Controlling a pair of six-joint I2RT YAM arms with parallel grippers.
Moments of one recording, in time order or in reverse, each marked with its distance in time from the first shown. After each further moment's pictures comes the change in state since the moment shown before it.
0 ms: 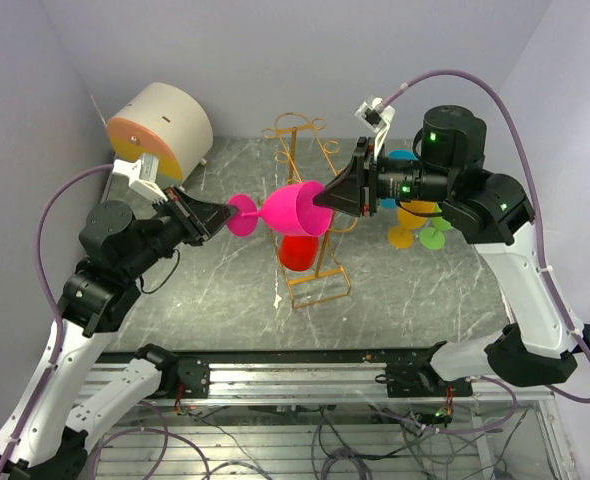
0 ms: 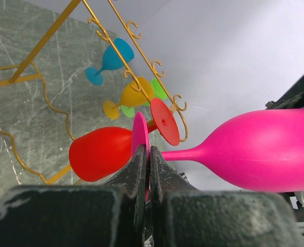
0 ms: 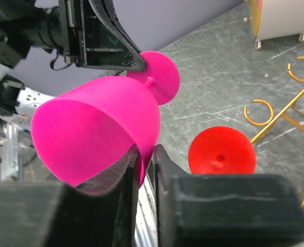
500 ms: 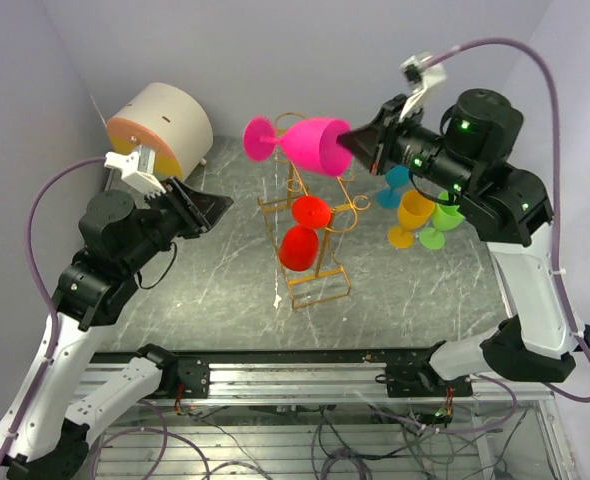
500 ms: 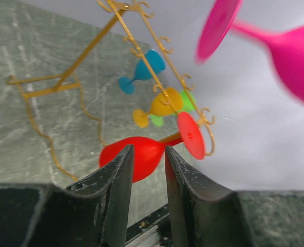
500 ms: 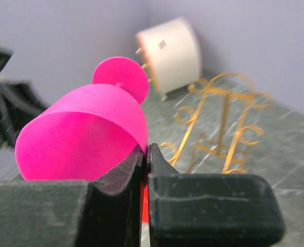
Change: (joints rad) left arm 0.000 0.058 0.096 -0.082 -0.099 0.082; right arm 0.002 0.045 0.152 0.057 0.392 0.033
